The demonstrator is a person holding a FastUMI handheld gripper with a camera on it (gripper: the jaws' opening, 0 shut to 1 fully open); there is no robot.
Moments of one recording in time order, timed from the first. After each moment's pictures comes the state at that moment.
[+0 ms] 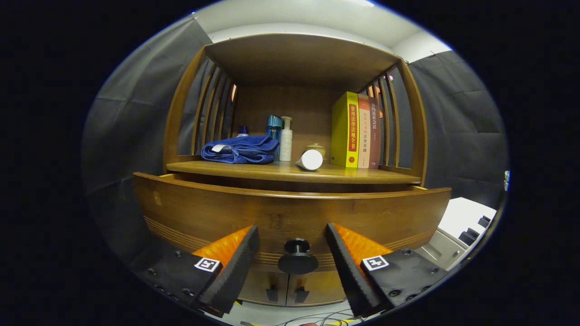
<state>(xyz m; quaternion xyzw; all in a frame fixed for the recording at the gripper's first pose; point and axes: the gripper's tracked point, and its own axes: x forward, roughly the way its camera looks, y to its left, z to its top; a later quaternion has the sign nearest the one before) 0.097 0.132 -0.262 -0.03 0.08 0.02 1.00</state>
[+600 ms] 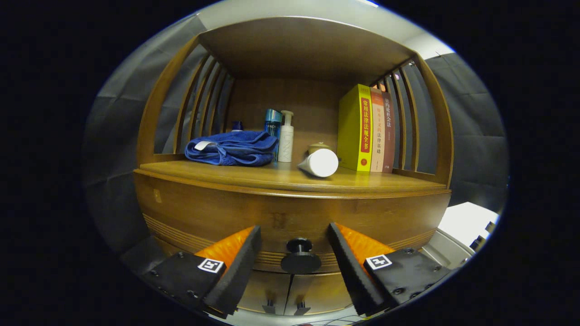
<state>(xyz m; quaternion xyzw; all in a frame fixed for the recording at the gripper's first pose) 0.162 0.136 -0.268 -0.04 0.08 0.01 1.00</state>
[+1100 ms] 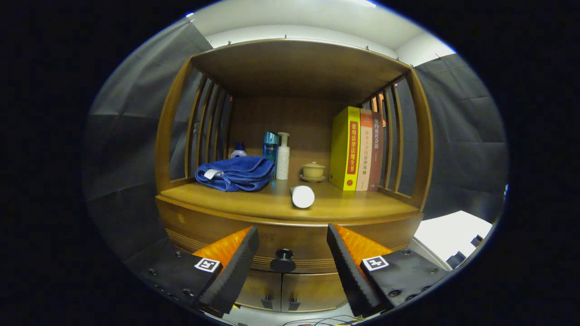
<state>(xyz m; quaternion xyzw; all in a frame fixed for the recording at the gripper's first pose) 0.101 0.107 -0.174 -0.03 0.07 0.03 1.00</state>
